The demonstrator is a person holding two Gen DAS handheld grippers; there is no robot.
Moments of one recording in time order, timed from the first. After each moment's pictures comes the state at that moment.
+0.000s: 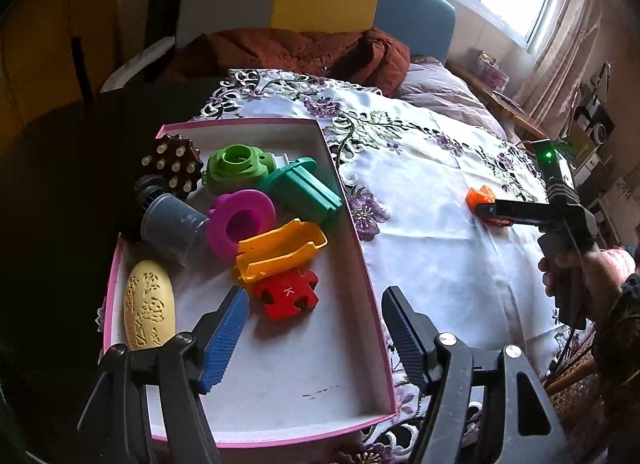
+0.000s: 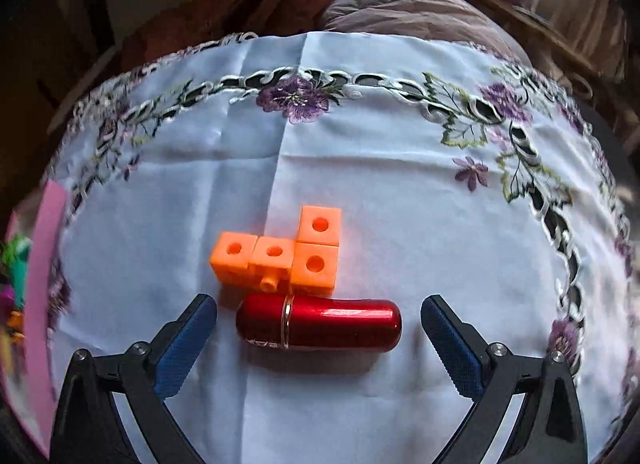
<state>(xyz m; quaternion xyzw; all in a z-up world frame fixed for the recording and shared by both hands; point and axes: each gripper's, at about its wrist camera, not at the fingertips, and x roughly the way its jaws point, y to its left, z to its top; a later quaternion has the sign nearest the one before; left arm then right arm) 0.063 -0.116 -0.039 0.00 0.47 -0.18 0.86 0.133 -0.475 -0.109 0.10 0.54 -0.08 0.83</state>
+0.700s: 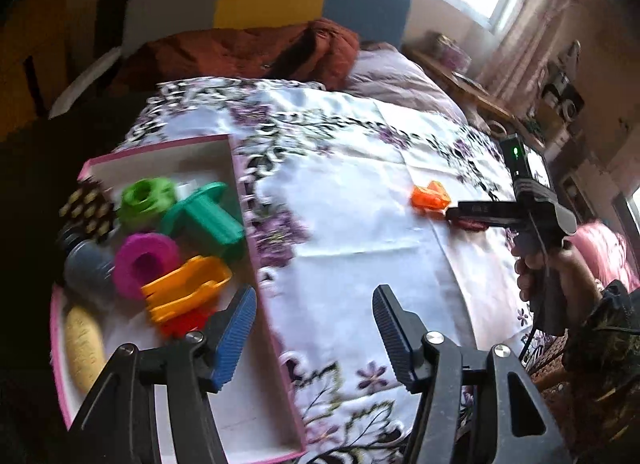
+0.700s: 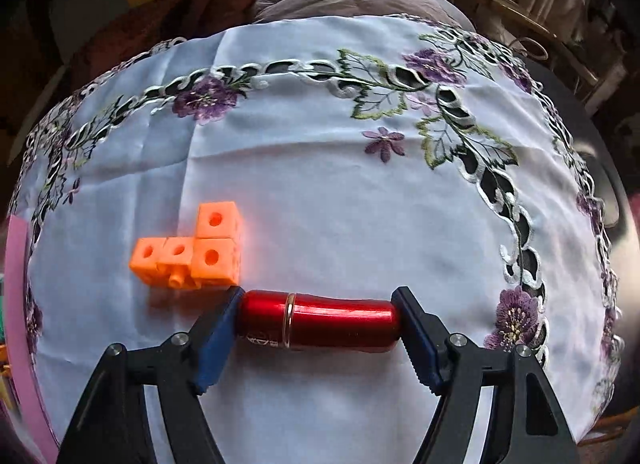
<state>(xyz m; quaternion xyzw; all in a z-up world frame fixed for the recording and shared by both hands) 0.076 -0.189 -0.027 0.02 0.48 -0.25 0.84 0.123 -0.517 -0.108 0.14 0.56 -0.16 0.80</state>
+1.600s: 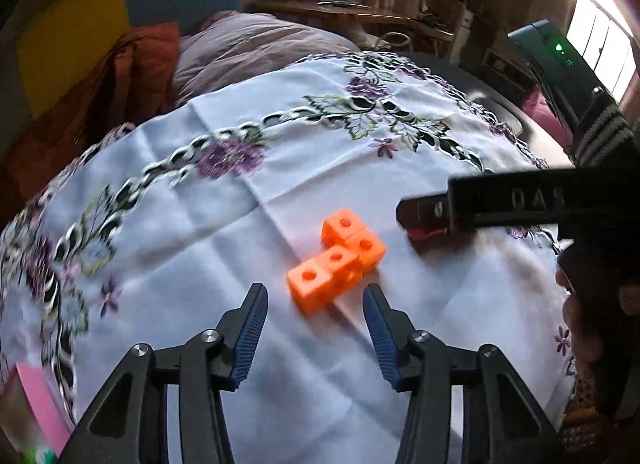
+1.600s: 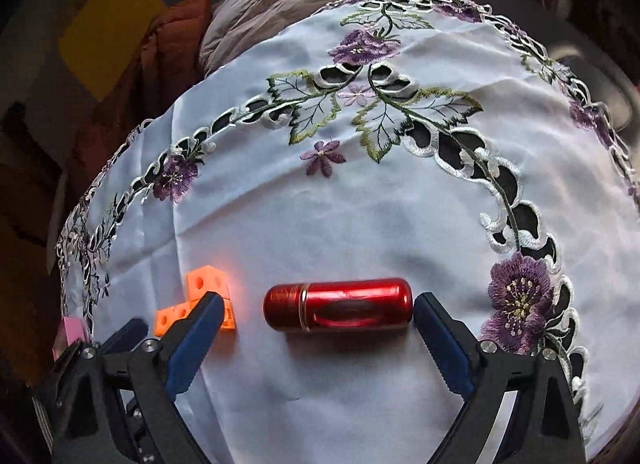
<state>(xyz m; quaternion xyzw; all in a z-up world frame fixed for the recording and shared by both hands) 0.156 -0.402 -0.084 0.21 0.44 -0.43 0.76 0.088 -0.595 -0.099 0.33 0.50 -0.18 0.78</state>
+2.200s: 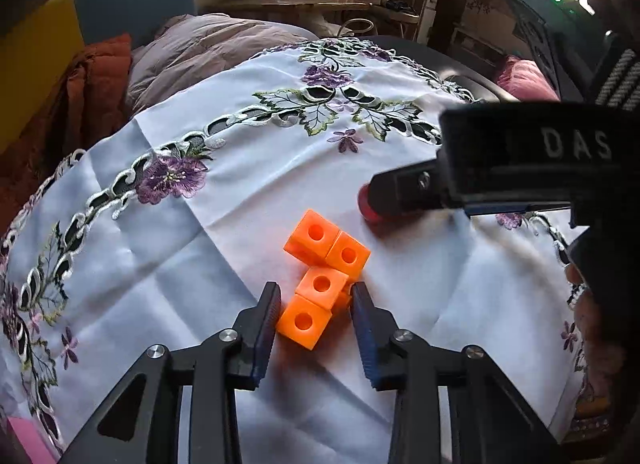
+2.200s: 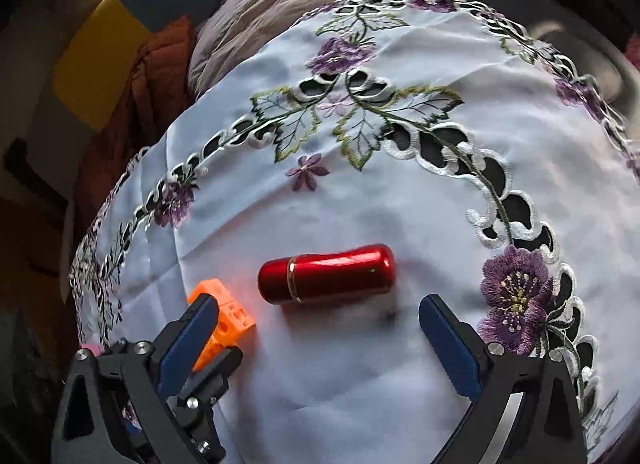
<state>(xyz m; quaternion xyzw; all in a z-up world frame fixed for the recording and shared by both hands) 0.151 -0.433 -0.100 0.24 0.43 -0.47 0.73 0.082 -0.591 -0.103 0.38 0.47 -0.20 0.77</state>
